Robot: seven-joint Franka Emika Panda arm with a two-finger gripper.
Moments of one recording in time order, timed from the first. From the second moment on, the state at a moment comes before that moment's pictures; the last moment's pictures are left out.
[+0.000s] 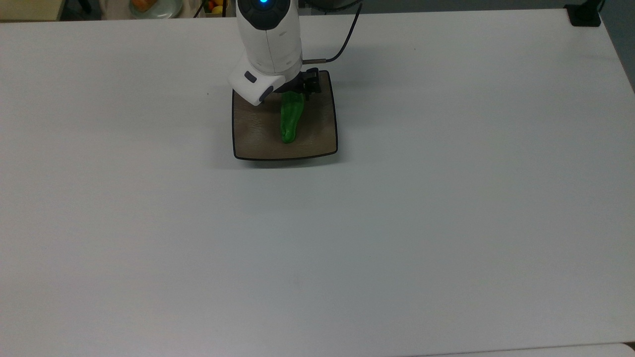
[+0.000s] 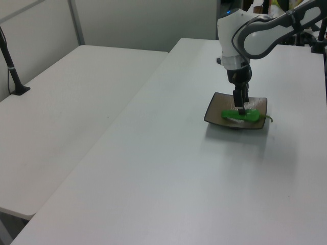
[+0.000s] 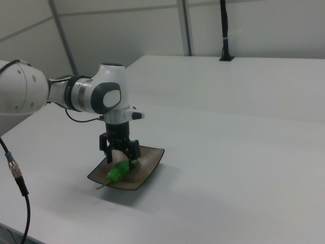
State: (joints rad) arm 0.08 0.22 0.06 -1.92 0.02 1.92 -0.01
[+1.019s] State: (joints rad) arm 0.12 -0.01 0.07 -1.72 0.02 1.72 0.14
